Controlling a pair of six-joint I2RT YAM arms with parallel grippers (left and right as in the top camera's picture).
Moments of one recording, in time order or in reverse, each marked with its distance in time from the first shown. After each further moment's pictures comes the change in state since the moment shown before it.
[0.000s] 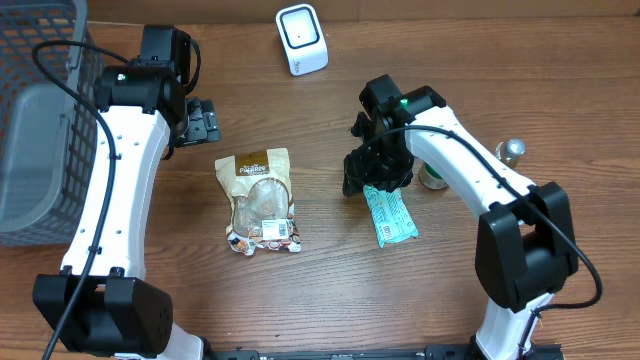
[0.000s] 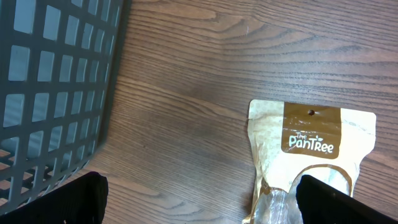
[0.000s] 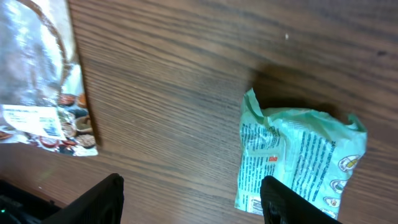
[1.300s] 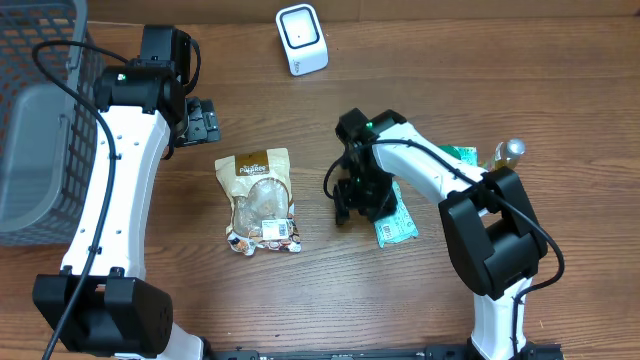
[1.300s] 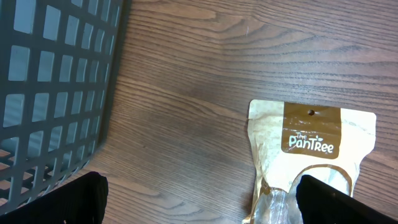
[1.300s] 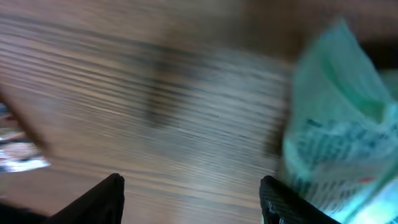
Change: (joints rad) left arm 0.000 0.000 0.000 0.000 0.000 0.000; right arm 0.094 0.109 -0.085 0.008 0.017 0.124
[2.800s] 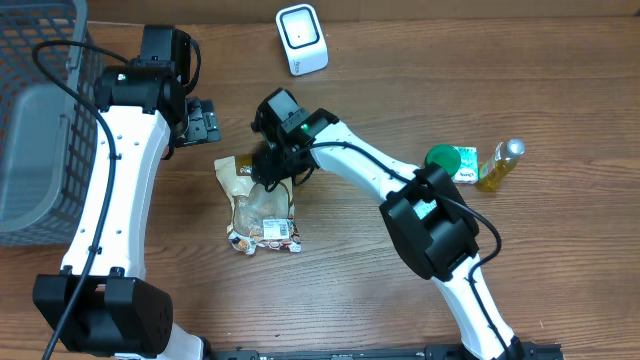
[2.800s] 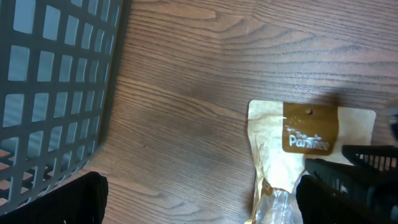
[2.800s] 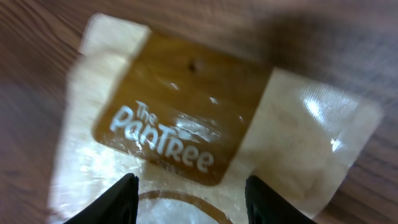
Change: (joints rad) left arm 0.000 0.000 0.000 0.000 0.000 0.000; right arm 0.181 0.278 0.395 0.452 -0.053 -0.050
